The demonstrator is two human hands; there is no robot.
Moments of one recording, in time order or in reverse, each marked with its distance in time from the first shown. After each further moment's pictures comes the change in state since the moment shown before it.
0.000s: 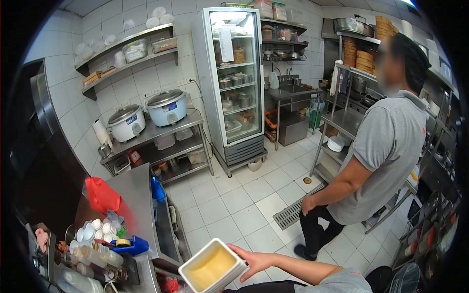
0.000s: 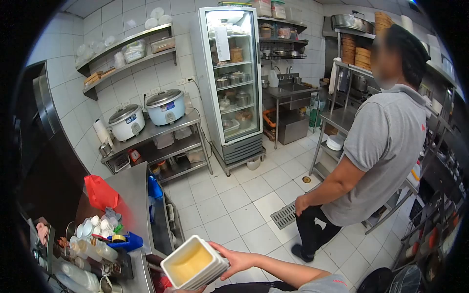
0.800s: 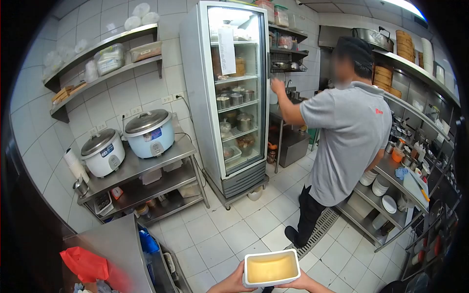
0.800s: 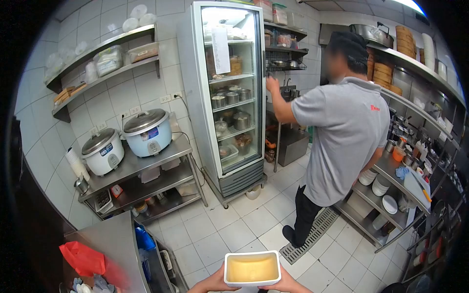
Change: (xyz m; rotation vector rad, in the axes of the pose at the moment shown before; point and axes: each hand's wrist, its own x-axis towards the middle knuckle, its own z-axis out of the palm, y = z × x) left_hand 0.422 -0.001 -0.109 0.146 -0.645 0.203; right_hand 0.107 0.063 -0.234 -0.037 0.947 -0.038
